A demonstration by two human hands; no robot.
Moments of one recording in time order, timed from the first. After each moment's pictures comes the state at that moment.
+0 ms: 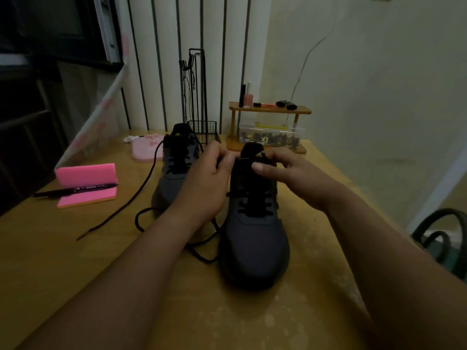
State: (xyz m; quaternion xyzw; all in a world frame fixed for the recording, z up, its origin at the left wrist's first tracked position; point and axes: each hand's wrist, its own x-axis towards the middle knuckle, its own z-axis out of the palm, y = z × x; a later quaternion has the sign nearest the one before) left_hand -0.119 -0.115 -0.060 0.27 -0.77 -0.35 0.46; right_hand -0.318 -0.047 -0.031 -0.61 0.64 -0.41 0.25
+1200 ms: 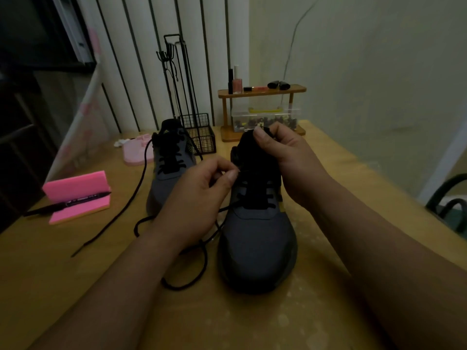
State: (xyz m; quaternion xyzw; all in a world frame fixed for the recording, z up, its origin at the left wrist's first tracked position) left_hand -0.100 -0.099 -0.068 0.26 -0.82 -0.35 0.38; right_hand -0.293 -0.054 -0.050 -0.48 0.46 -0.67 0.32
